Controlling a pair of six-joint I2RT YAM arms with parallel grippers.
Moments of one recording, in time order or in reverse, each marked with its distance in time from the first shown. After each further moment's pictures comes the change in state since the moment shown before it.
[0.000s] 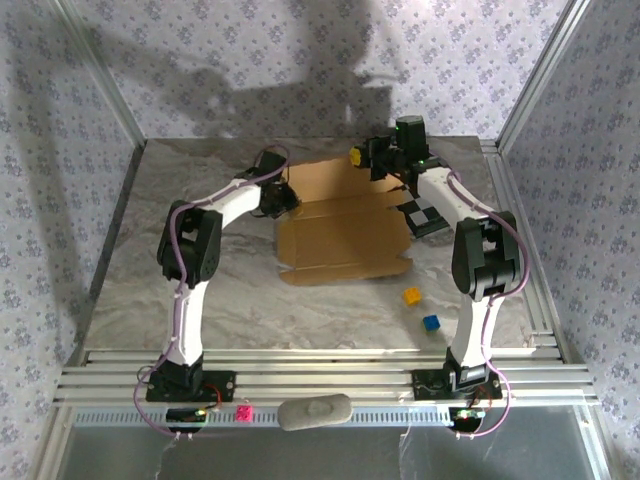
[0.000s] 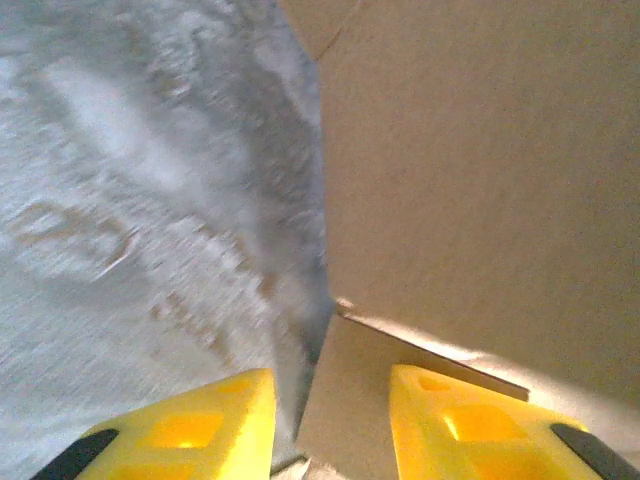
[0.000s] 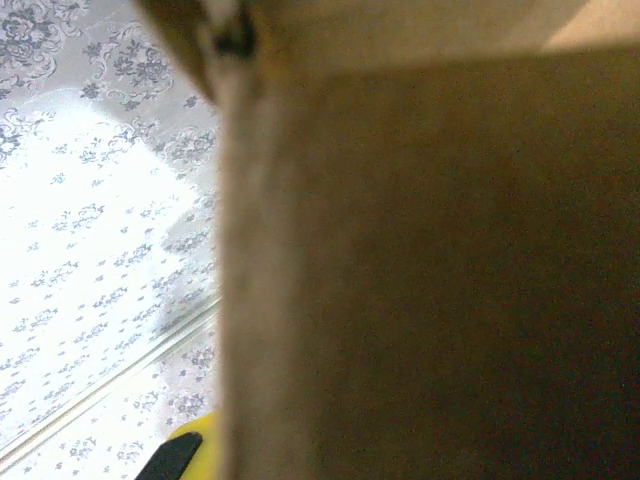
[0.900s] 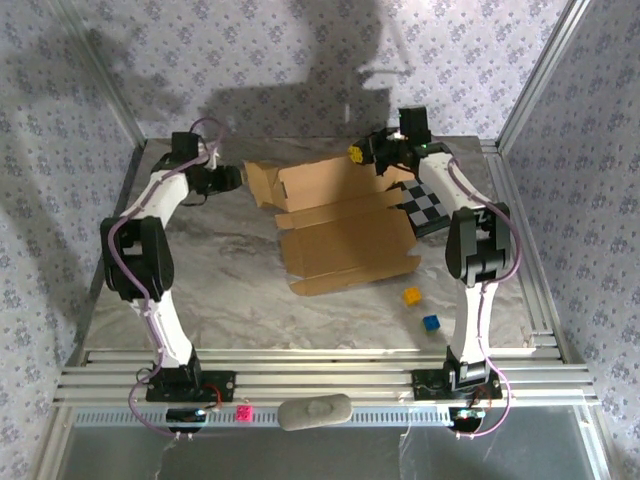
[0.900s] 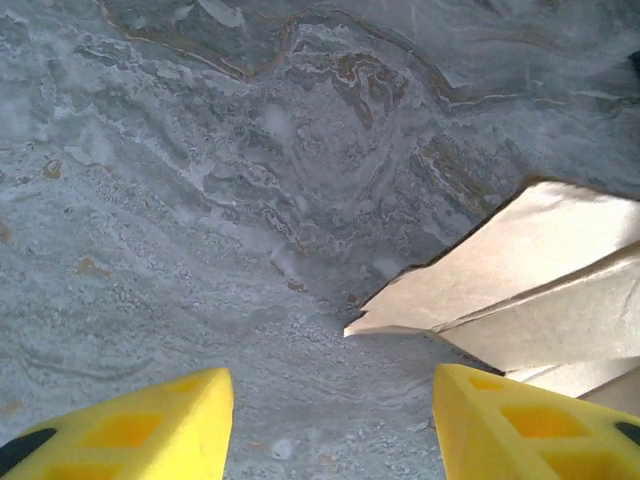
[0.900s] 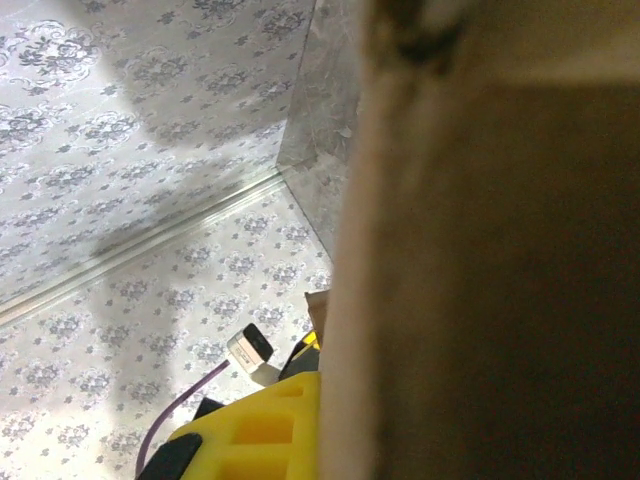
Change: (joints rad) left arm 0.396 -0.229 -0.093 0.005 0.296 0.614; right arm -0.047 0.148 0.252 -0.221 -0.185 -0.317
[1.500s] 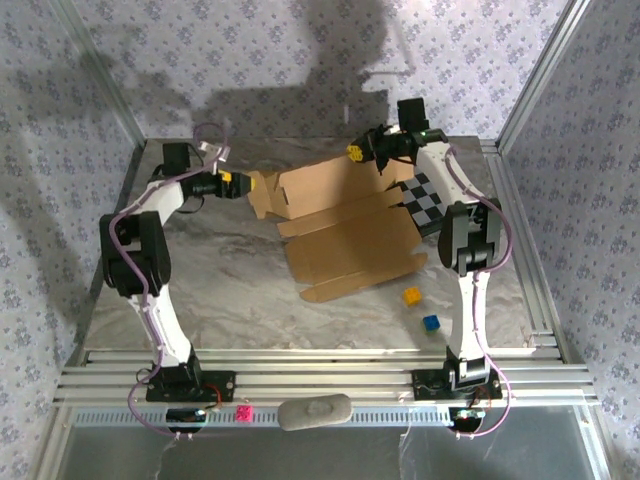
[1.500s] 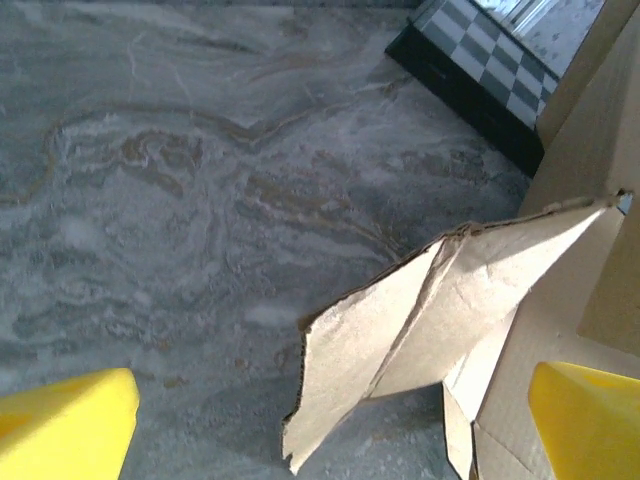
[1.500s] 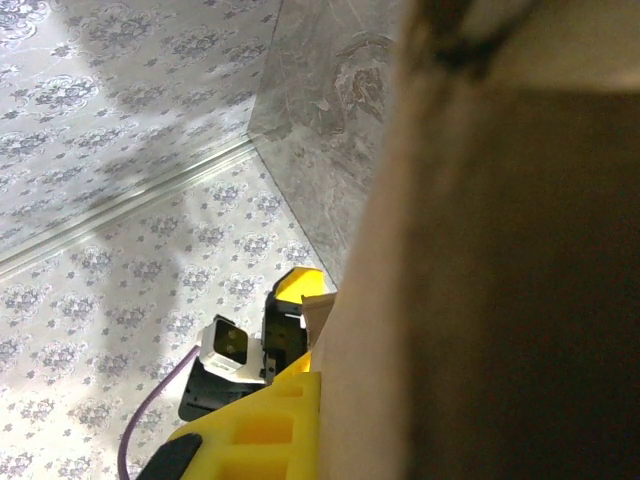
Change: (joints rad) left arm 0.052 0.058 -0.081 0.252 0.457 0.283; right arm -0.013 0.141 0.251 -0.236 -0.087 -0.141
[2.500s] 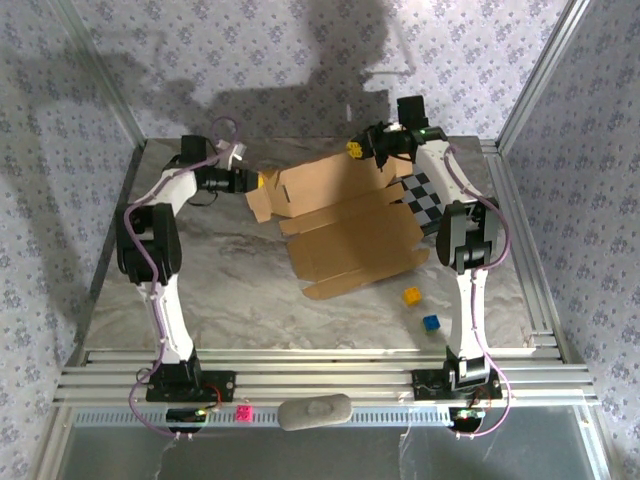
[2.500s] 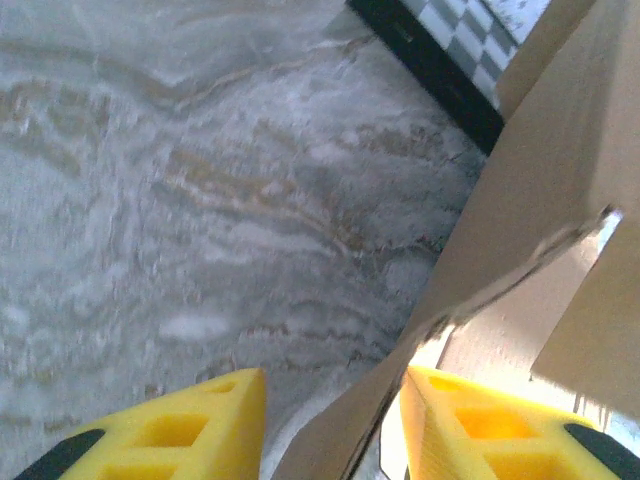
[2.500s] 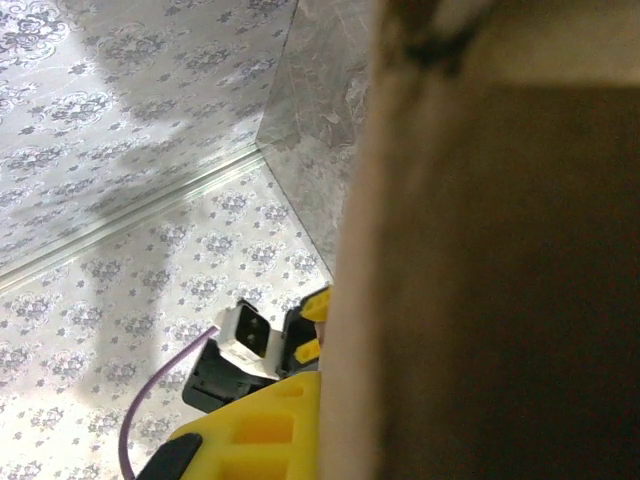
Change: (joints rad) left arm -0.074 0.099 0.145 -0.203 -0.001 -0.040; right arm -0.001 0.035 0.055 0.003 0.013 0.022
